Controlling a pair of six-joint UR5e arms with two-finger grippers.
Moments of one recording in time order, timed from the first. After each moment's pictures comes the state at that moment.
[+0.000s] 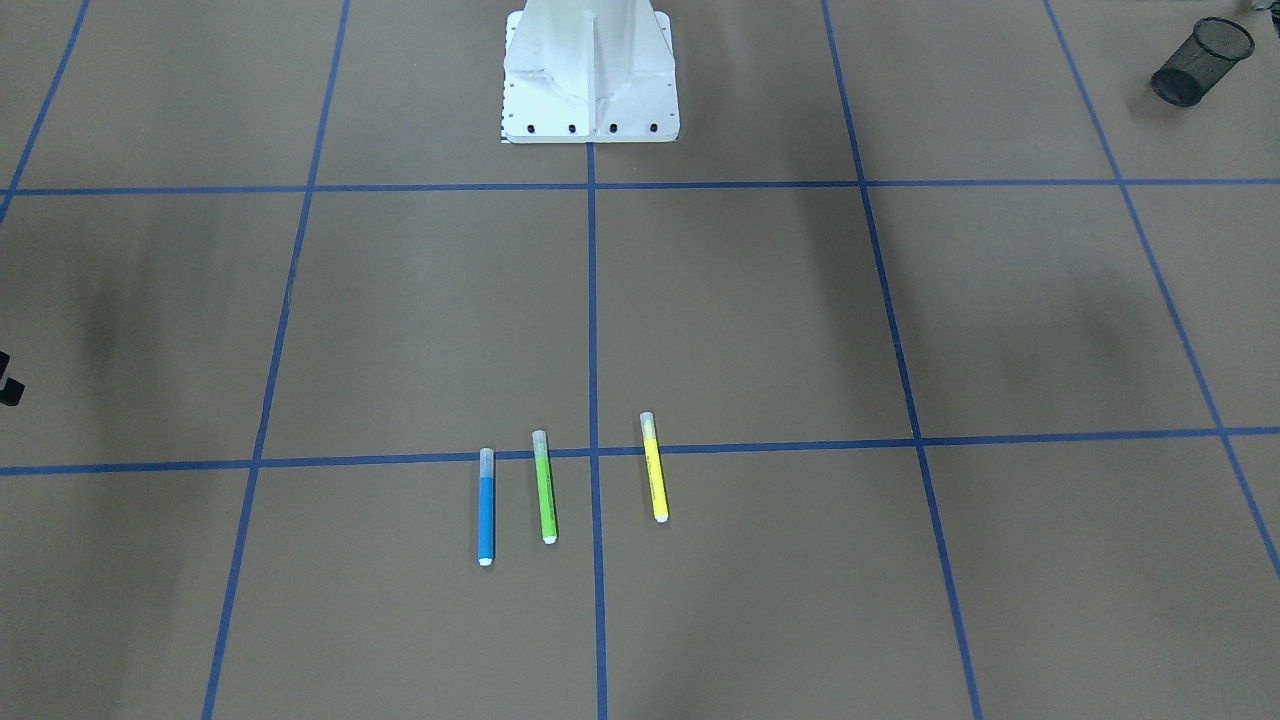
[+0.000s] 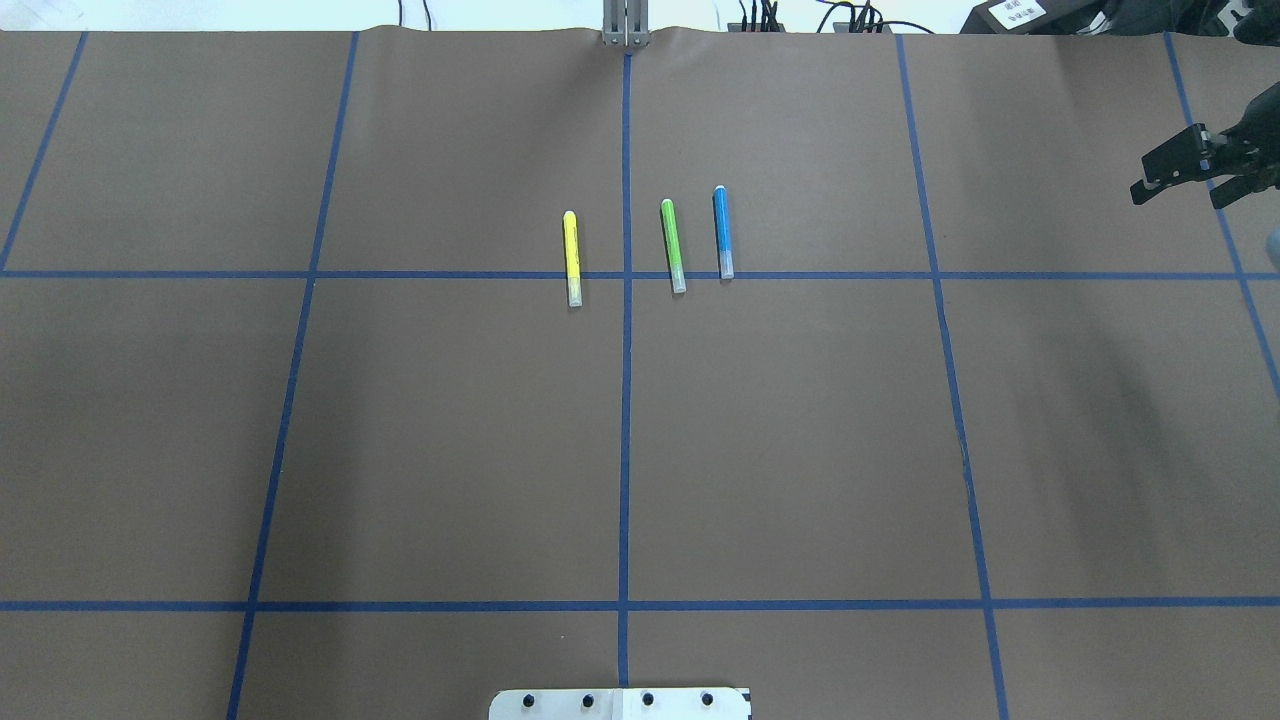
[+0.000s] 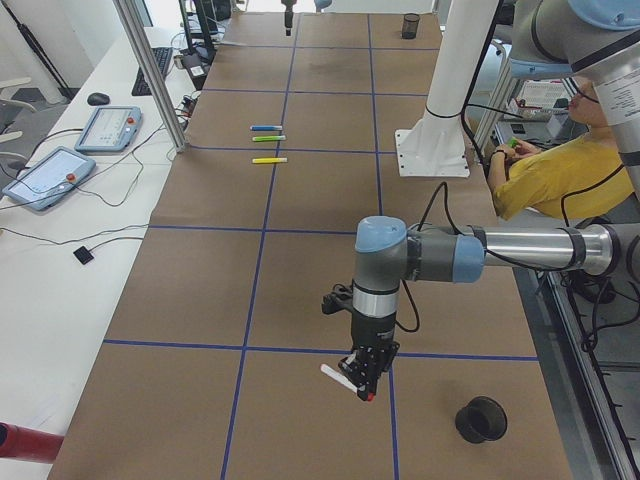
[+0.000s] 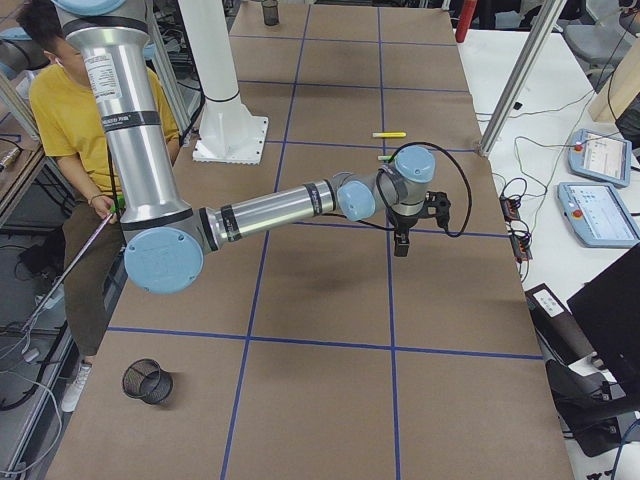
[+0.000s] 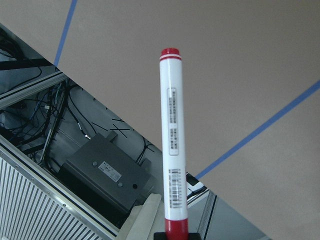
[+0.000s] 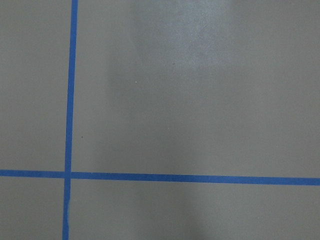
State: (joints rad) left arm -1.65 -0.99 -2.06 -1.66 -1.66 1.01; right arm 1.28 -1.36 1.65 -1.44 2.36 0.50
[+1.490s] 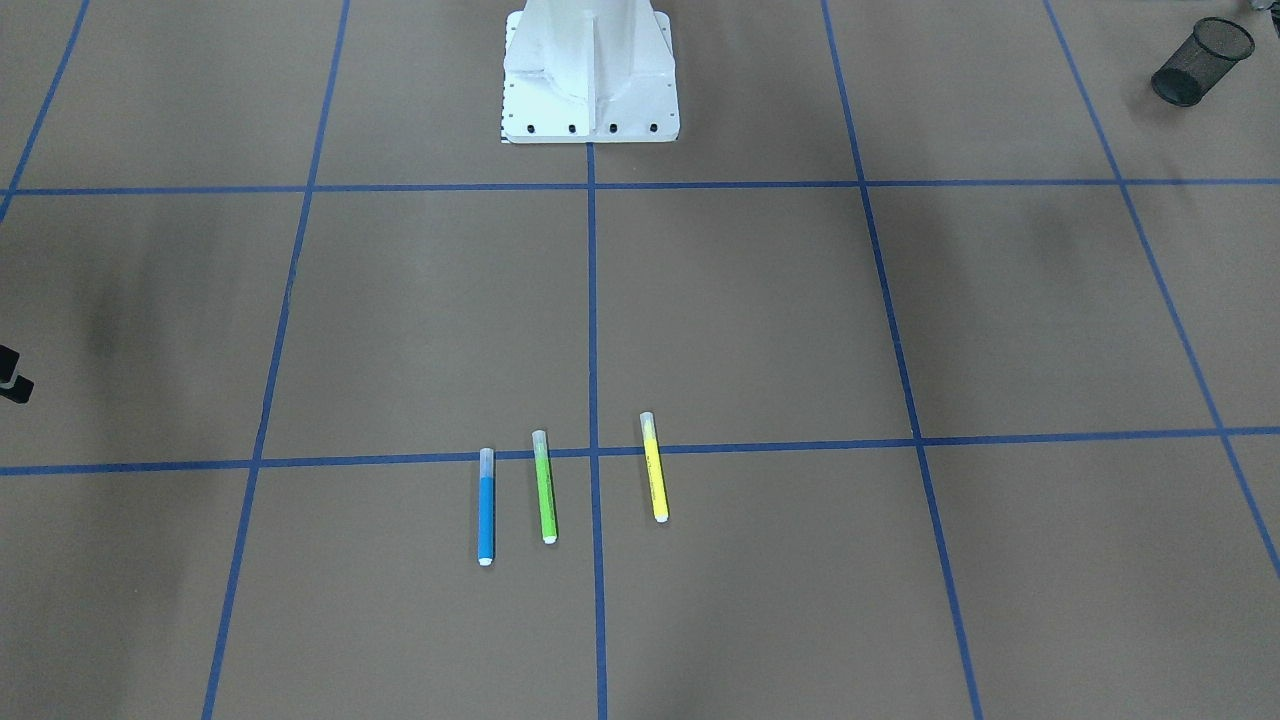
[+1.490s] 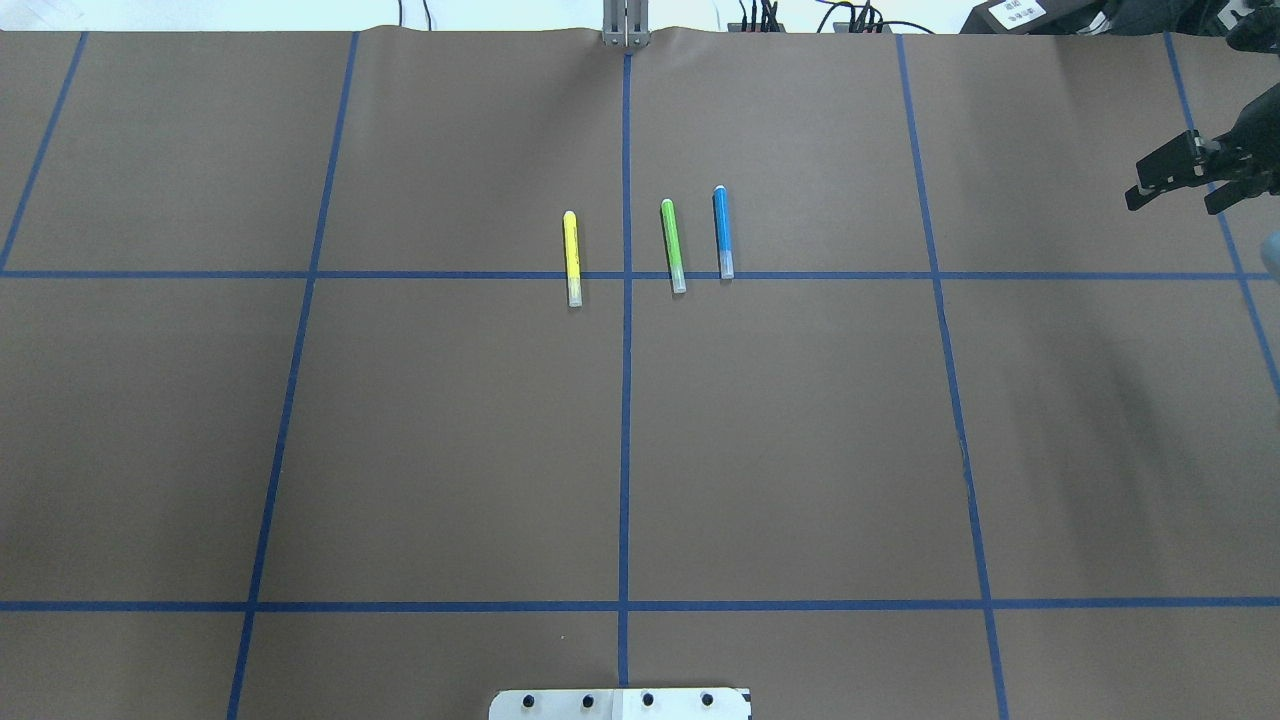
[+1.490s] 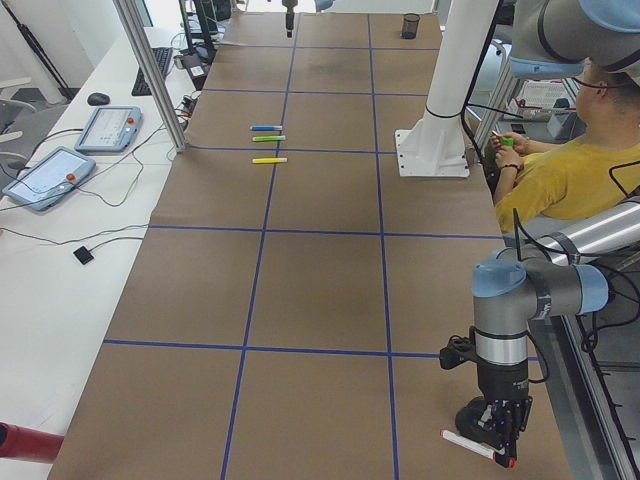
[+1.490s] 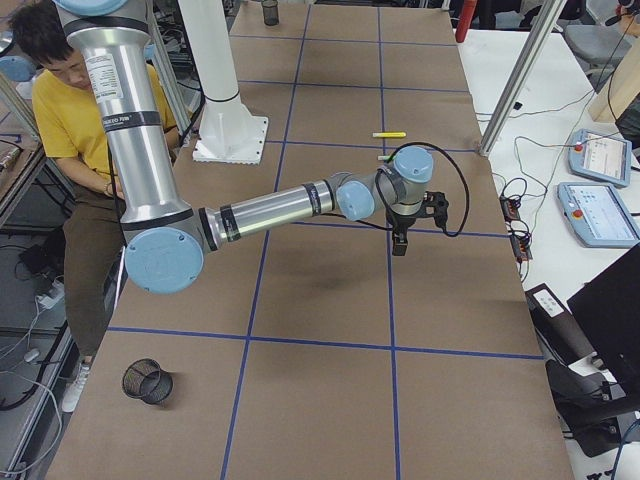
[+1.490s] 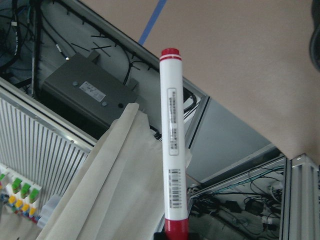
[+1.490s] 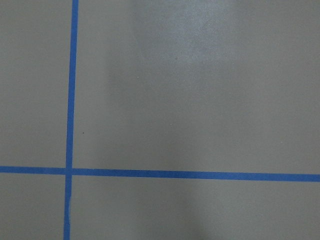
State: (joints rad) left arm -1.66 -0.65 -2.06 -1.86 -1.57 1.05; right arm 1.27 -1.36 1.65 -1.44 2.36 0.50
